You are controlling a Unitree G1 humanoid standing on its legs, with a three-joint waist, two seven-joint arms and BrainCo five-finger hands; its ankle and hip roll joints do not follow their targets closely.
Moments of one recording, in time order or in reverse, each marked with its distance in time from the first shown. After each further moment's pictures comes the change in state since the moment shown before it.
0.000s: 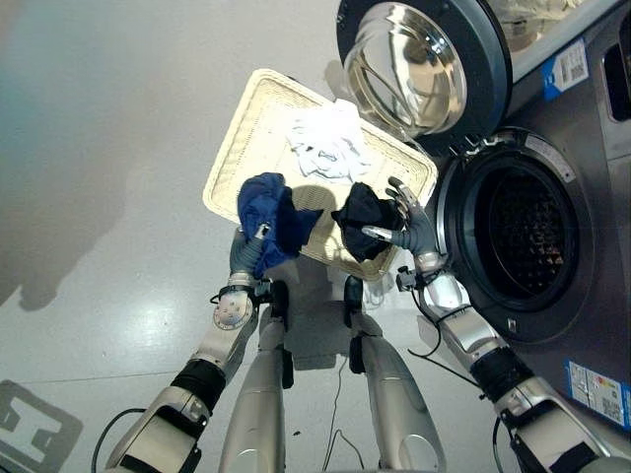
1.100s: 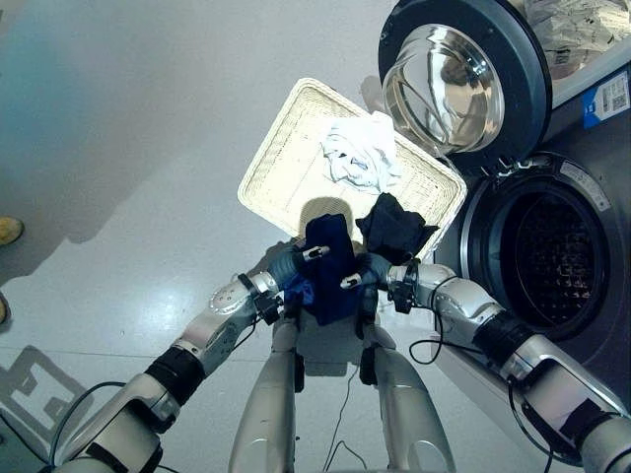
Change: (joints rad) left arm -0.047 0.201 -0.198 -0.250 -0.384 0.288 -0.703; right arm -0.174 -0.107 0.240 0.121 0.579 0.593 0.915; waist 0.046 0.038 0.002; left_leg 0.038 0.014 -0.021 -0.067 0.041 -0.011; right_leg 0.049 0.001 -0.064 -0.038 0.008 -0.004
